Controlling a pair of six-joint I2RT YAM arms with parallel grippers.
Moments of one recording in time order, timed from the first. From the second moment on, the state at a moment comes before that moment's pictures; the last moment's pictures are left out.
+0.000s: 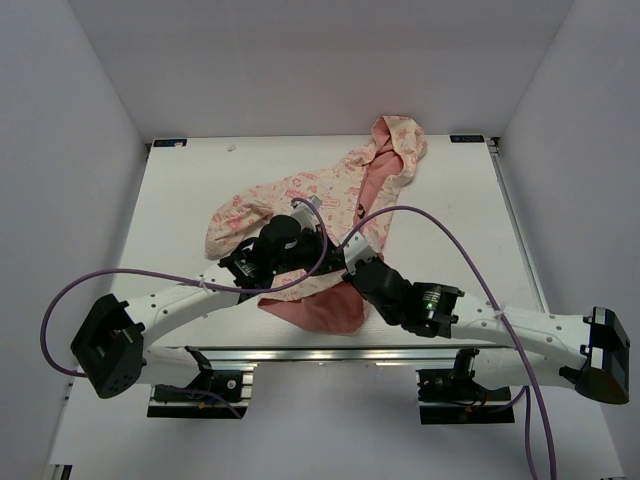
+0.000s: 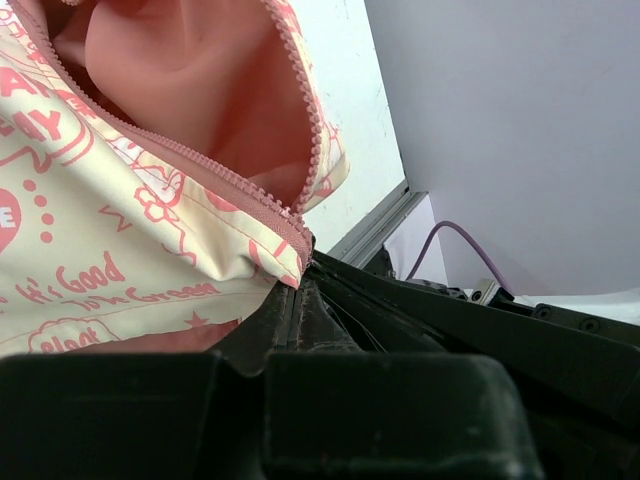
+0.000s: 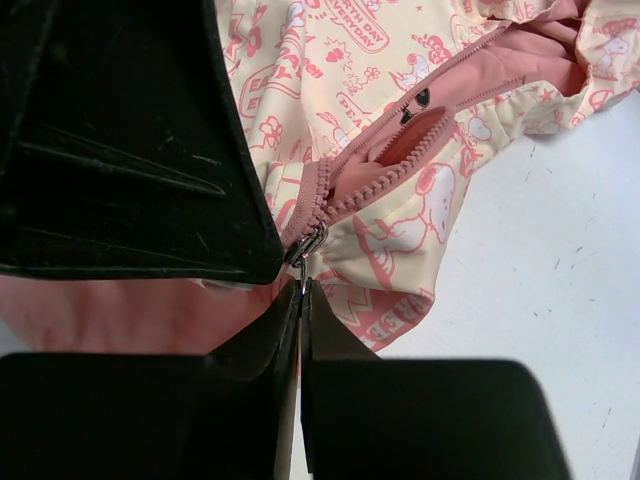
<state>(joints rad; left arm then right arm) -0.84 1.30 0.85 0.07 0.23 -0.91 1.23 1.08 0.80 -0.28 0.69 -0.01</state>
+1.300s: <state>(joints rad) -0.84 1.34 0.90 -0.04 0.18 -0.83 1.12 1.21 0.90 -0.32 0.66 0.08</state>
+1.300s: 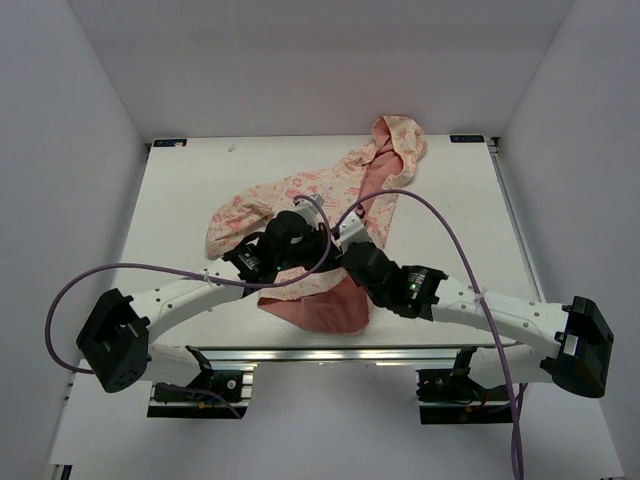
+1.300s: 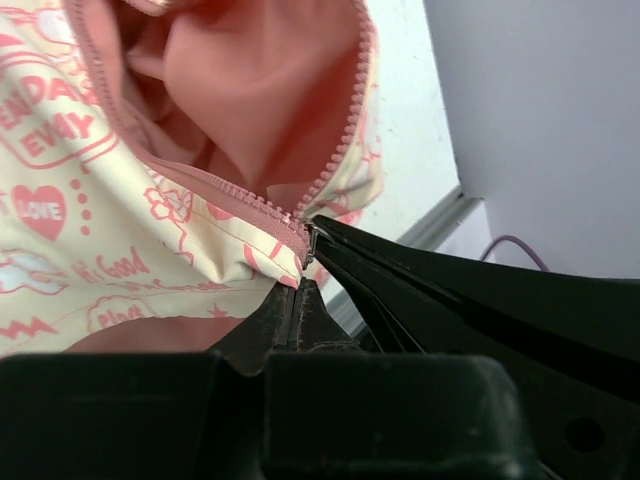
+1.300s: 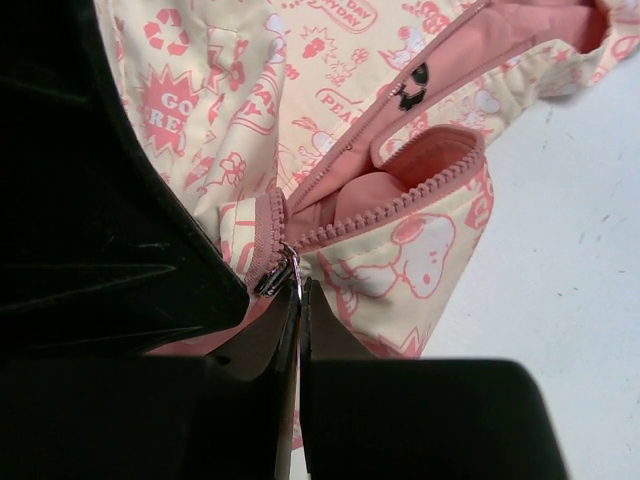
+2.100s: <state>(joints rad) -0.89 1.37 0.92 -0.15 0.13 -0.72 1.04 1.32 1.08 -0.63 0.48 0.27</state>
